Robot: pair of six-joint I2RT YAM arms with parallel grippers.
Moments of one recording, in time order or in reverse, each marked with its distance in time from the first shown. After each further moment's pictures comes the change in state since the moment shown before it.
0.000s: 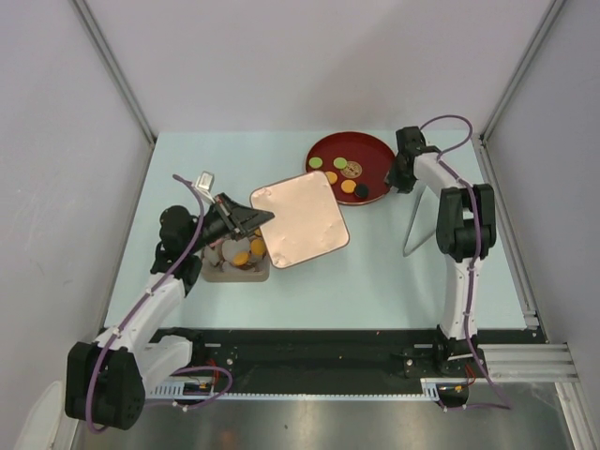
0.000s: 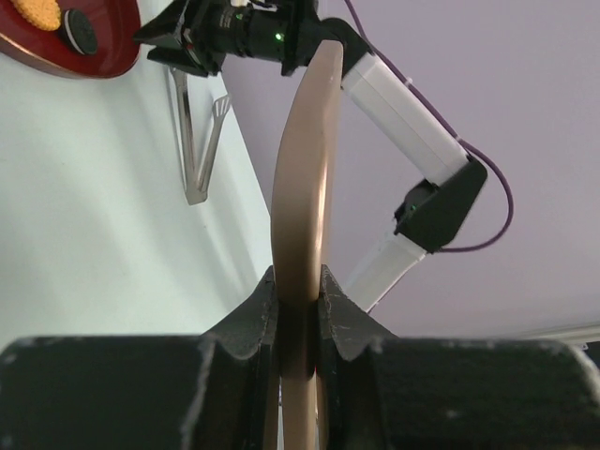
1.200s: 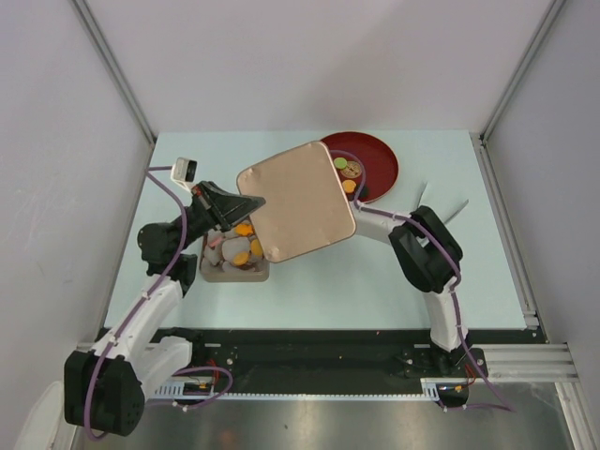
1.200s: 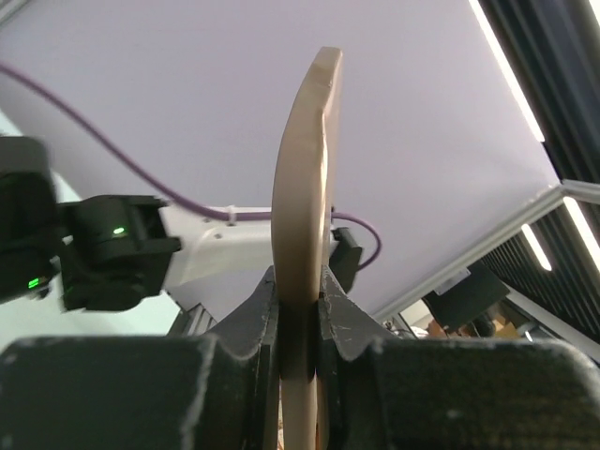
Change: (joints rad) left arm 0.003 -0.040 0.037 0.492 0.055 -0.339; right arm 0.614 -0.194 -0.370 0.480 -0.408 0.129
